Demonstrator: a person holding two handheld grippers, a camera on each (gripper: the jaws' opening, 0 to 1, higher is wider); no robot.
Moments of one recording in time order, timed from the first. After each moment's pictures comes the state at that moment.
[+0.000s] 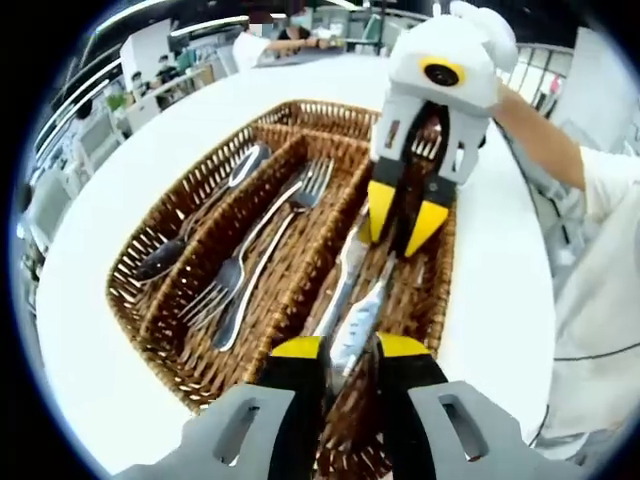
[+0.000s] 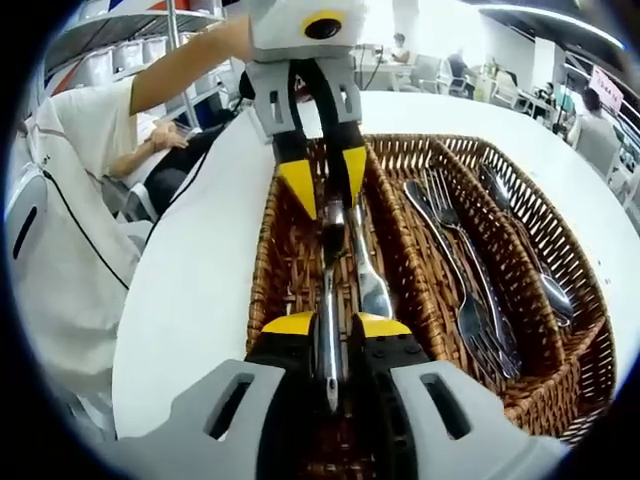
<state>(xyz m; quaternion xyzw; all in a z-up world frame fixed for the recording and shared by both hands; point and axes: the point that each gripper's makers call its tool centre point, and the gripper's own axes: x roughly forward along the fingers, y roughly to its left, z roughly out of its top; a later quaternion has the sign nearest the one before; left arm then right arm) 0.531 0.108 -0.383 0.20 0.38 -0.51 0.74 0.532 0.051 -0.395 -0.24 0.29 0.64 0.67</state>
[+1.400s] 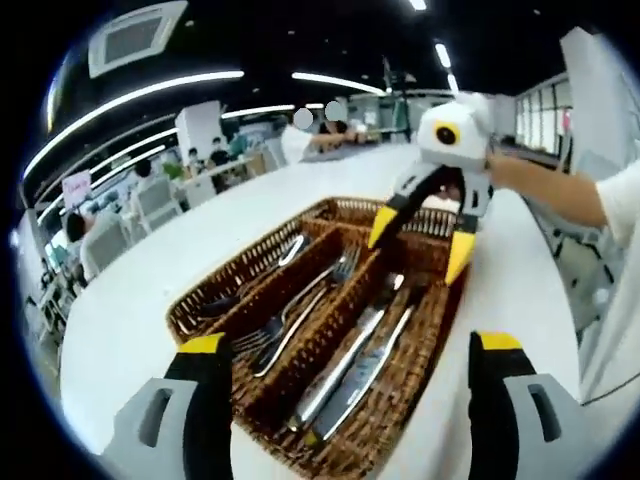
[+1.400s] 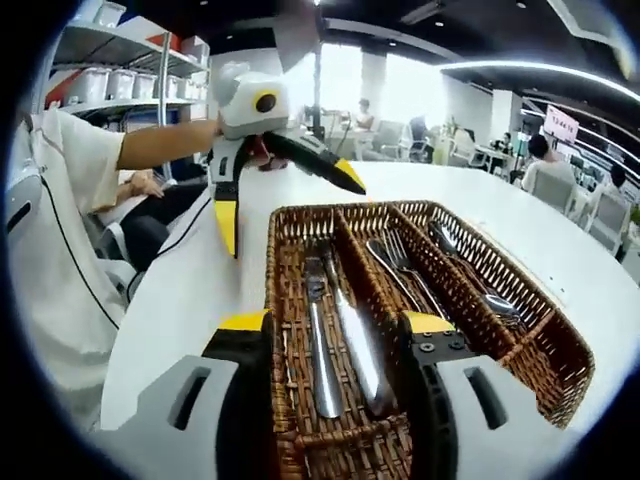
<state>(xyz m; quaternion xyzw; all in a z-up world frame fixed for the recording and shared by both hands) 0.545 0.121 -0.335 0.14 0.19 -0.45 0.86 0.536 0.036 -0.346 -0.17 0.16 0.60 0.76</state>
